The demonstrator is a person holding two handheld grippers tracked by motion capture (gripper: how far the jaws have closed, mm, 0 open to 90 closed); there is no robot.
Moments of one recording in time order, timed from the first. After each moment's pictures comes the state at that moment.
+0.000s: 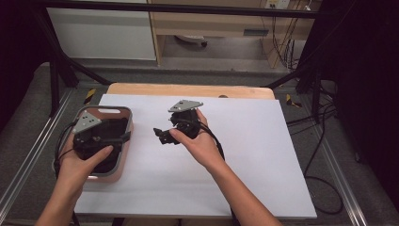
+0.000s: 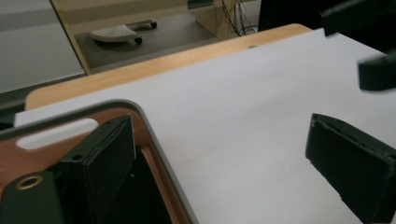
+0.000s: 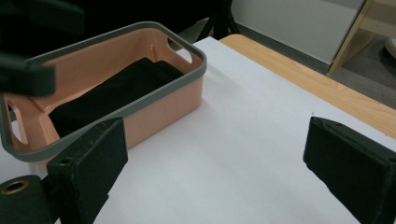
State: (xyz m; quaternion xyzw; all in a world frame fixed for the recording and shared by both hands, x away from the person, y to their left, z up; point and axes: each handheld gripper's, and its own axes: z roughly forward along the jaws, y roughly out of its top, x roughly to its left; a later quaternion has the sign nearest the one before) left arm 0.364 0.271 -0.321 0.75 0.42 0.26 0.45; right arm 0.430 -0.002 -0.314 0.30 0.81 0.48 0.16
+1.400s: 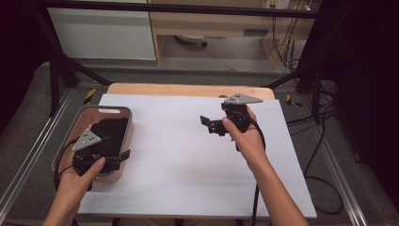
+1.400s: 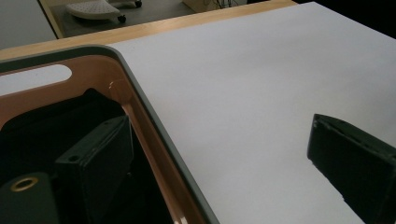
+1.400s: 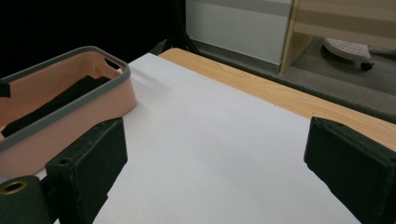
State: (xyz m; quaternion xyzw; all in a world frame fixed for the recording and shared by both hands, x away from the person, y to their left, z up) left arm 0.346 0.286 -0.355 0.75 0.43 0.22 0.45; right arm 0.436 -0.133 -0.302 0.37 0.75 0.51 0.20
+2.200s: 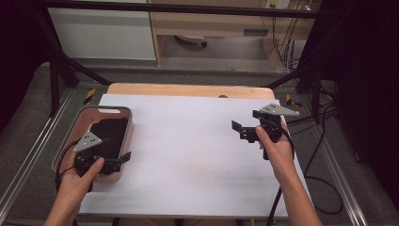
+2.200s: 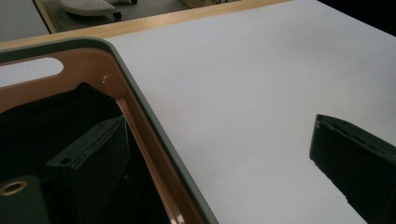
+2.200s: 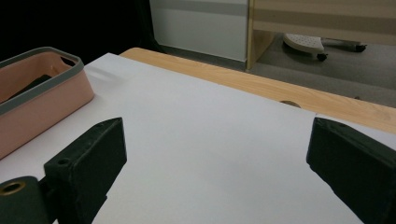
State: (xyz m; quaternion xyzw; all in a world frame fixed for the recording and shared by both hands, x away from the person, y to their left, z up) left arm 0.345 0.285 -0.360 0.76 0.43 0.21 0.45; right arm 0.418 -0.217 -0.323 0.42 0.72 0.51 0.22
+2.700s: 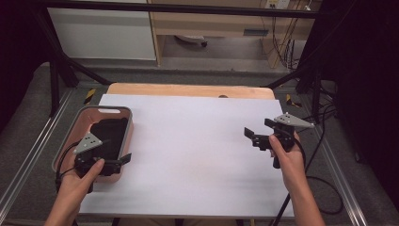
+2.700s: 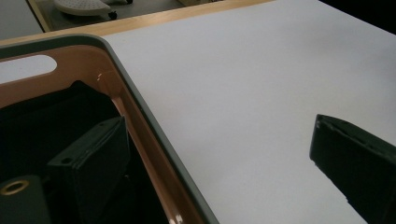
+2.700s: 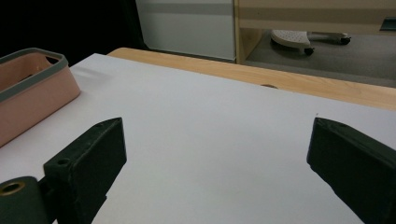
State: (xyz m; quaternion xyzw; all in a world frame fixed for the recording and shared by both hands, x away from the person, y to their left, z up) left arm 0.344 0.285 -0.364 0.76 0.42 0.21 0.45; right arm 0.401 -0.253 -0.345 0.45 0.70 0.51 0.23
